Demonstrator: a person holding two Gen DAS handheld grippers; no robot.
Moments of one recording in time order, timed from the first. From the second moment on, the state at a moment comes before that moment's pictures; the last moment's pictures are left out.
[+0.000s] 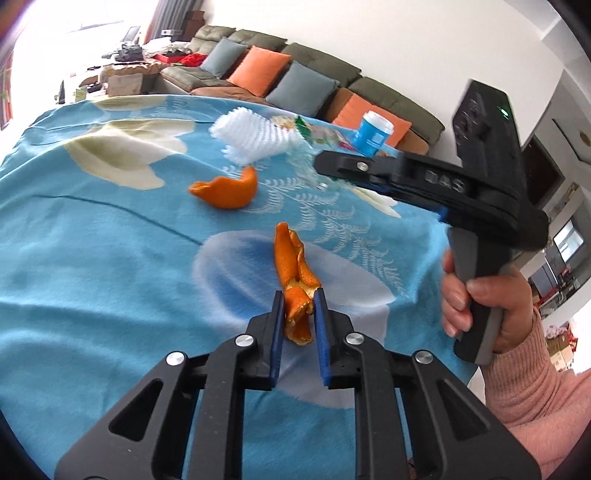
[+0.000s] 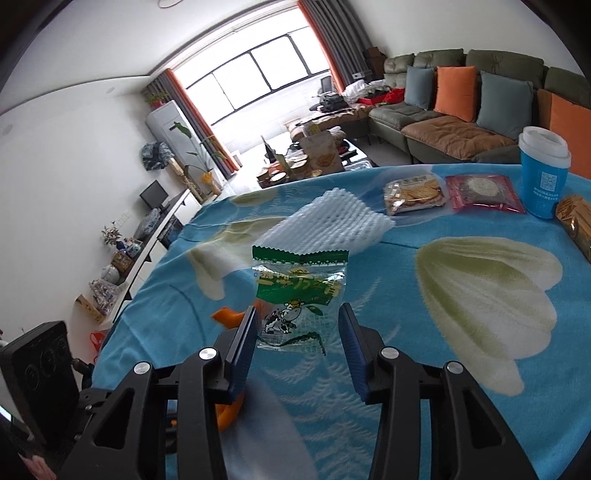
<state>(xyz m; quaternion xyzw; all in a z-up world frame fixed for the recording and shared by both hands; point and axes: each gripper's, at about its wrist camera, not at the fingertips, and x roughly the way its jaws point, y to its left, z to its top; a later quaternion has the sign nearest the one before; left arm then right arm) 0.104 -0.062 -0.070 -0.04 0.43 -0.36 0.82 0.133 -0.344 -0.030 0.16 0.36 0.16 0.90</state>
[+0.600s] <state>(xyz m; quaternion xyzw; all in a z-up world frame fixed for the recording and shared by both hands) 0.082 0.062 -0.042 -0.10 0.38 -0.28 0.88 0.125 -0.240 -0.014 0.12 0.36 0.28 0.88</state>
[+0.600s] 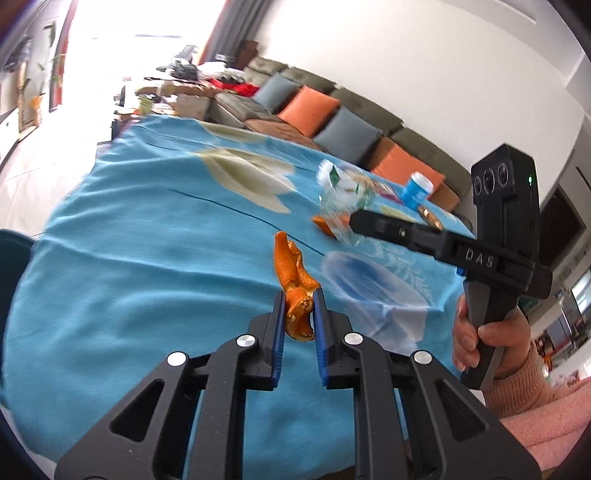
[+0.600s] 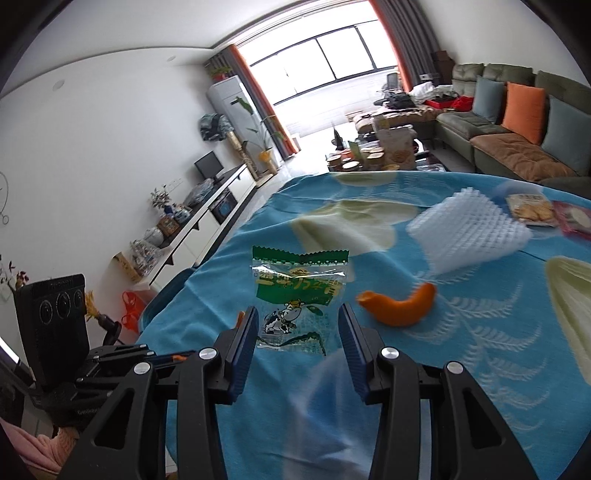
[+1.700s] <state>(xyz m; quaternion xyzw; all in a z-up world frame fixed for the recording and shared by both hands) 0.039 0.292 -0.030 -0.21 0.32 -0.03 0.92 0.150 -0.034 0.000 0.00 0.38 0.45 0.81</state>
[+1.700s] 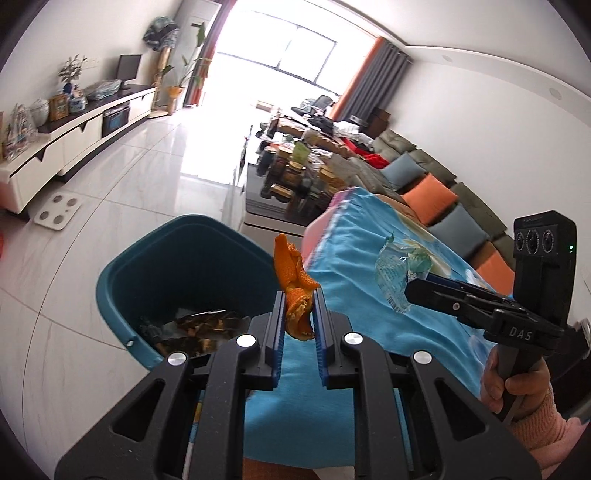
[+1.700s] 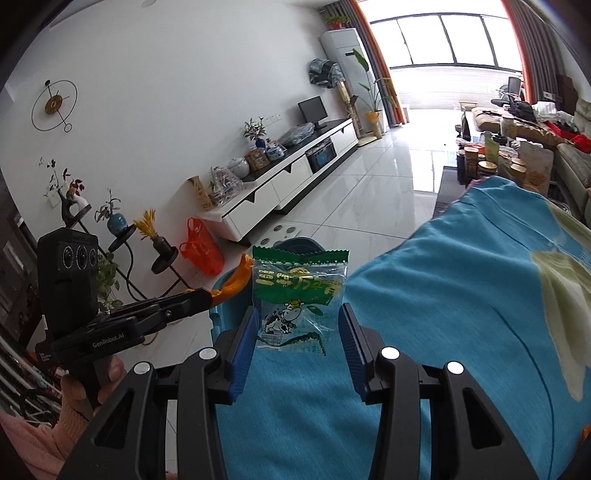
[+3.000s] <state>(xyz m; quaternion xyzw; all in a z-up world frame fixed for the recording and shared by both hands) 0.105 0.349 -0.105 -0.27 0.37 0.04 0.89 0.183 0.056 -0.029 -0.03 0.43 0.44 0.79</state>
